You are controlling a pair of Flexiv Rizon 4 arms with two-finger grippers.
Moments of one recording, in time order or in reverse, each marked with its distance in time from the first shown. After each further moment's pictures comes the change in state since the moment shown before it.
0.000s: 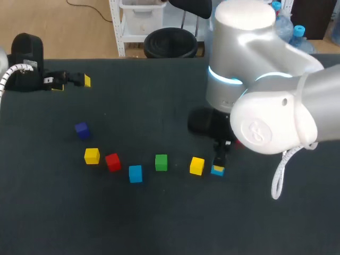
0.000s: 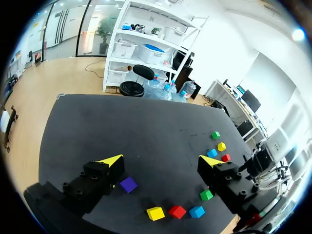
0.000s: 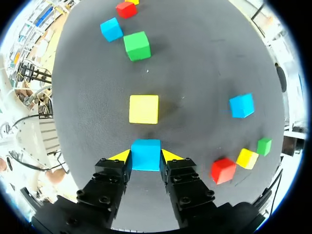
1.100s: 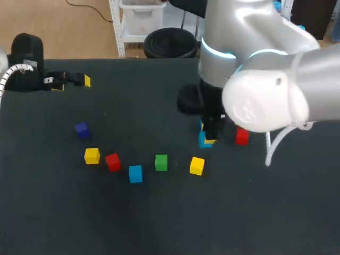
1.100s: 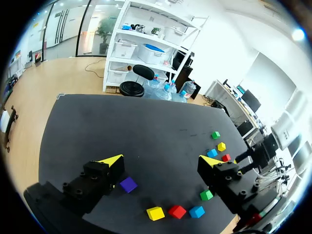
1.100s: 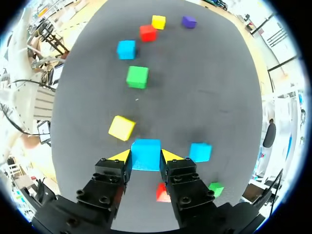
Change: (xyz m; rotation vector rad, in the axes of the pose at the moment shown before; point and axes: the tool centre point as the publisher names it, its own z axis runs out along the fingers) left arm 0.000 0.000 0.000 0.000 0.000 0.000; right arm -0.044 -0.046 -0.041 0.100 -0.059 -0.359
